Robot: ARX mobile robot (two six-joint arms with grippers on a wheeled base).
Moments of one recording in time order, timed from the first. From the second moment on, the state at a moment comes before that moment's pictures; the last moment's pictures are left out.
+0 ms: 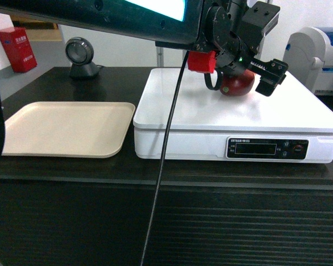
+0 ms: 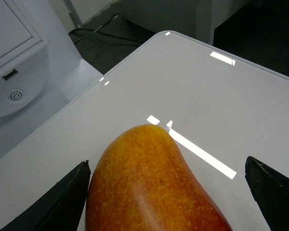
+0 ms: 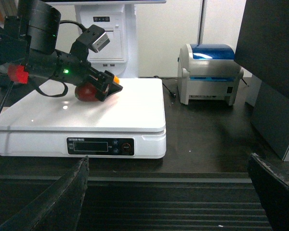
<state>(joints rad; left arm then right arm) -0.54 2.72 2.49 -0.20 0.12 0.29 0.00 0.01 0.01 0.00 0.00 0.00</state>
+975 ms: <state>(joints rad) -0.53 1.67 1.18 0.47 0.10 0.22 0.00 0.01 0.01 0.00 0.00 0.00</state>
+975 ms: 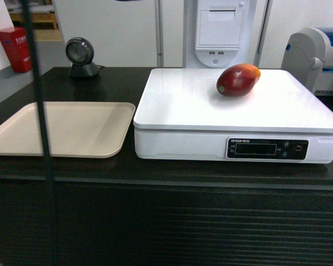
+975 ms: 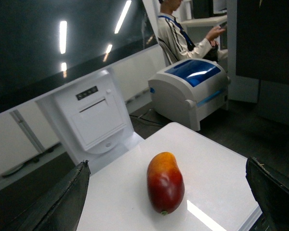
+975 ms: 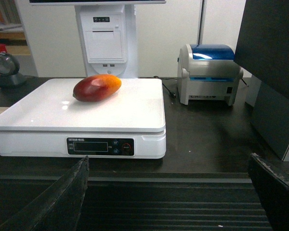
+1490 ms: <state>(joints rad) -0.43 1.36 0.78 0.61 -0.26 0.07 0.00 0.01 0.01 0.00 0.00 0.00</state>
